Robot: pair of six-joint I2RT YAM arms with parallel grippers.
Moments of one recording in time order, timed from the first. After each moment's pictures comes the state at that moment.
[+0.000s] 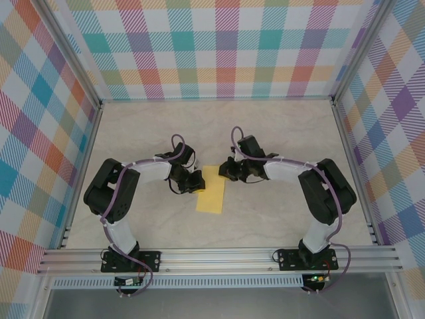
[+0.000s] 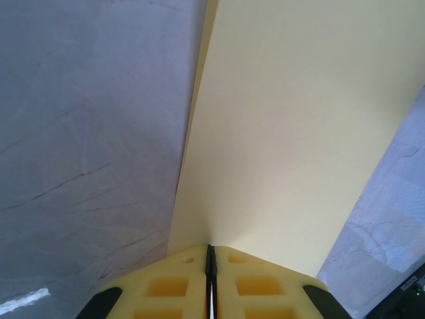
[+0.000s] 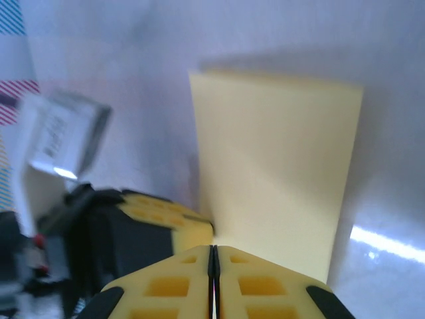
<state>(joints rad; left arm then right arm) -0.49 1.79 0.97 -0.42 0.49 -0.65 0.55 1.75 0.98 -0.11 -0.55 0.85</state>
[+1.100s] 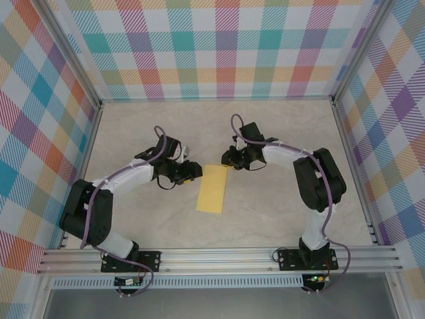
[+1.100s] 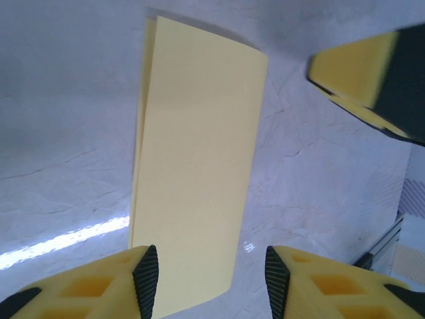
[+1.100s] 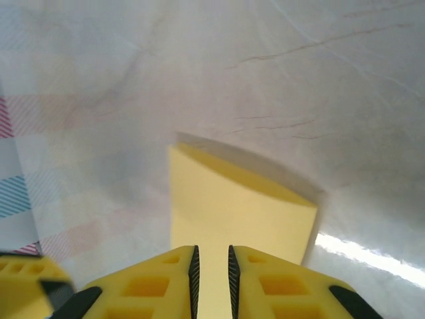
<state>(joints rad) -0.40 1.52 0.91 -0.44 0.53 -0.64 0.49 1.86 1.19 -0.32 -0.54 0.69</state>
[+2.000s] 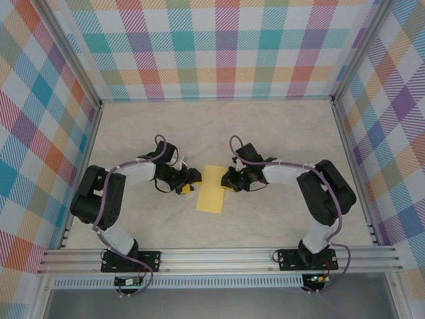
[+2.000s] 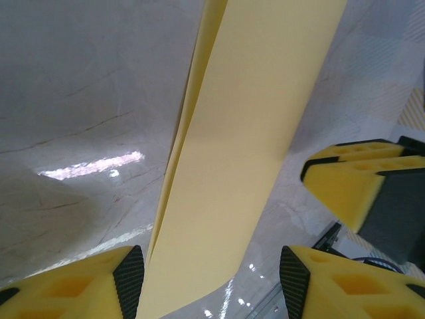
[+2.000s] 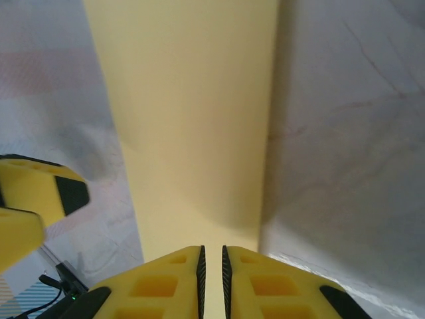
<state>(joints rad) -0.34 1.68 0.88 -0.39 0.73 -0.65 0.62 1.74 0.91 -0.23 -0.50 0.87</state>
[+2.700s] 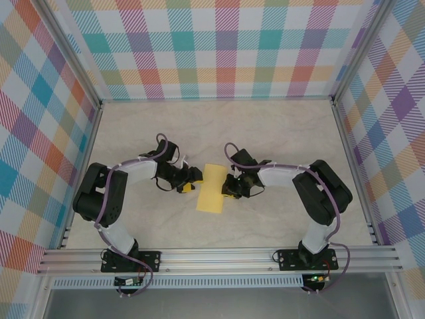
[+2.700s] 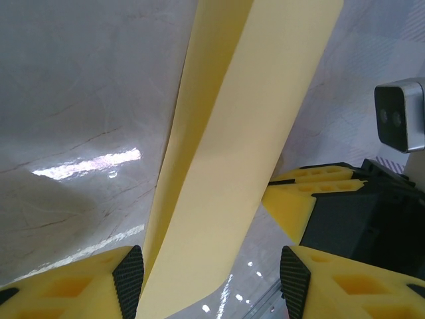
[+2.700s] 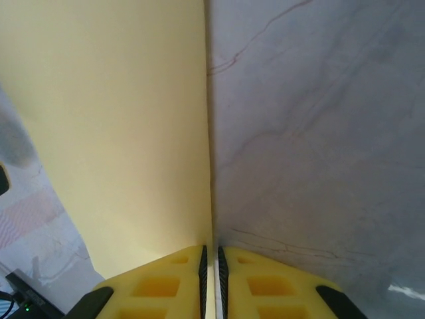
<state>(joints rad) -0.35 1.72 0.91 -0.39 0.74 -0.65 0.67 1.77 0.93 -0.33 -0.41 0.87</state>
